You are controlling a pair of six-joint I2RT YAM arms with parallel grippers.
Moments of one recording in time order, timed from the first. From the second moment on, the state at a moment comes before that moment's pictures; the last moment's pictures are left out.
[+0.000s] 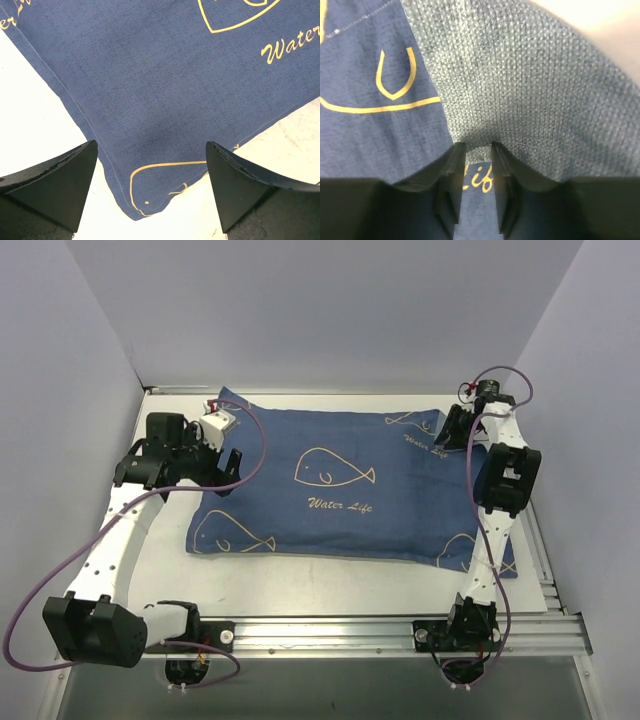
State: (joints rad) left arm -0.13 1.22 1.21 -0.77 0.37 0.32; right arm -0.20 2.47 2.14 -0.84 -0.31 0.19
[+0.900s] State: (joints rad) left arm -0.12 1.28 1.21 -0.78 0.37 0.33; right arm -0.01 2.43 2.10 -0.80 0.06 -0.26
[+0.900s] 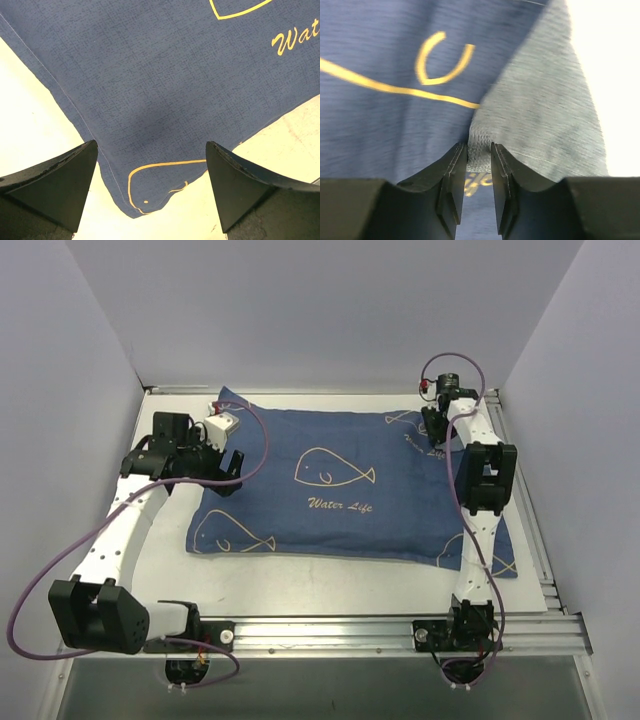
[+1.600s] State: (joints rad) left arm -0.12 1.31 1.21 -0.79 0.36 0.32; right arm -0.16 2.42 2.19 -0.39 0.37 -0.48
